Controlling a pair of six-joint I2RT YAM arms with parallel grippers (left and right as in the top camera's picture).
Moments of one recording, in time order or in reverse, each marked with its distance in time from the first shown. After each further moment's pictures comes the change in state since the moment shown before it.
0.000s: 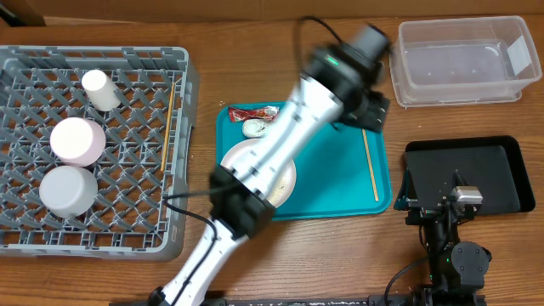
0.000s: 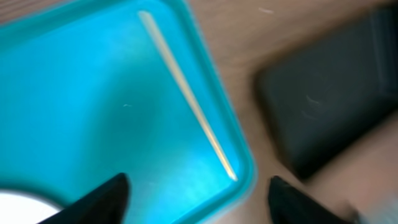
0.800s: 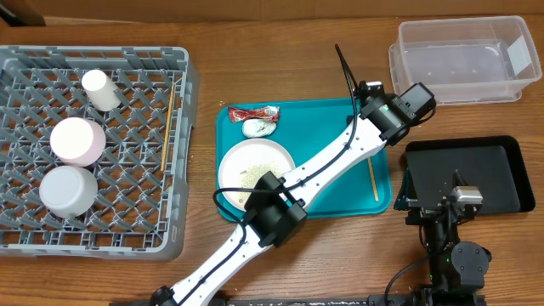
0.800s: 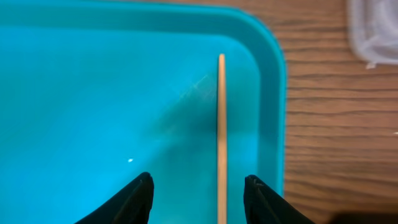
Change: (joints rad) left arm -0.146 0.231 -0.001 0.174 -0.494 -0.499; right arm 0.000 0.000 0.000 0.000 0.000 0.000
